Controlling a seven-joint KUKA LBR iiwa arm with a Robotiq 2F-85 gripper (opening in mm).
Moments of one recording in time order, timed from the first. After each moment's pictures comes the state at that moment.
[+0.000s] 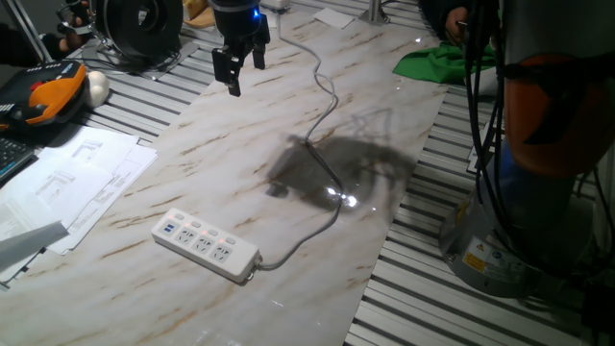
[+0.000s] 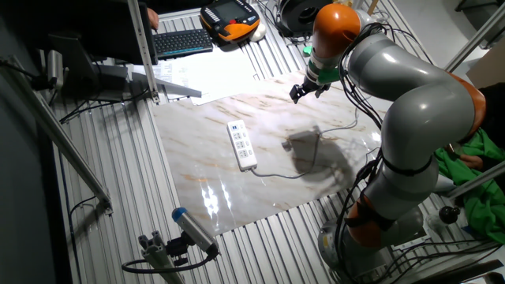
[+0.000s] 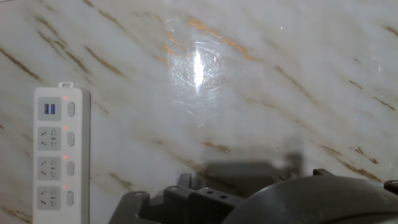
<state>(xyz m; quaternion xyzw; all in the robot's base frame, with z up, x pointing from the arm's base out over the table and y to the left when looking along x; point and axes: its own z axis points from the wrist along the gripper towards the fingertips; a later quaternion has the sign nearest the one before) 0.515 0.001 0.236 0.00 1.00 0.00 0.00</state>
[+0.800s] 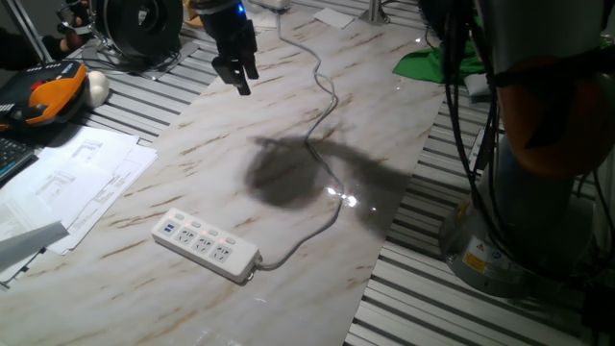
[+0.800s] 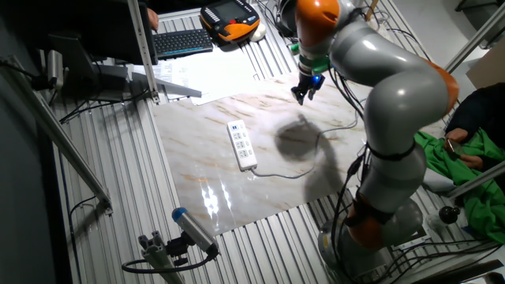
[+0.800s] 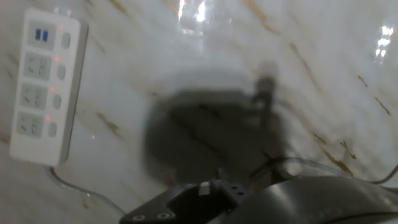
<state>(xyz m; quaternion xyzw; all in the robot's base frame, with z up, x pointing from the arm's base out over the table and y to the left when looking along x) 0.515 0.001 0.236 -0.13 0.98 -0.03 -0.12</state>
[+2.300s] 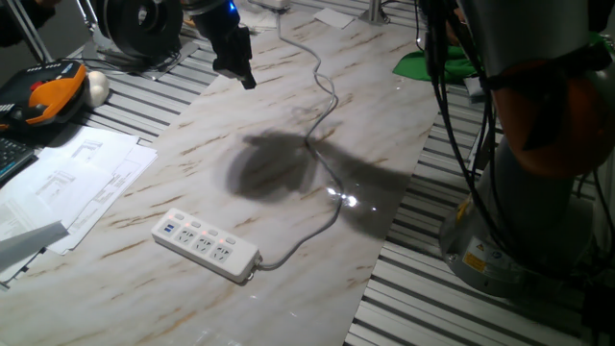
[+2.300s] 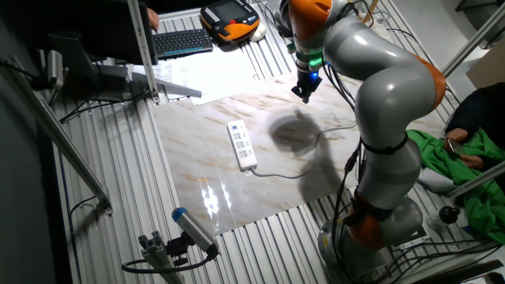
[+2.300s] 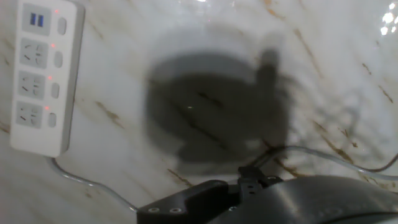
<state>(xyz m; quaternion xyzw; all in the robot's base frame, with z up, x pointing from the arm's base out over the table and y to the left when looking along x) 0.515 0.001 0.236 -0.11 0.98 -0.03 -0.15</state>
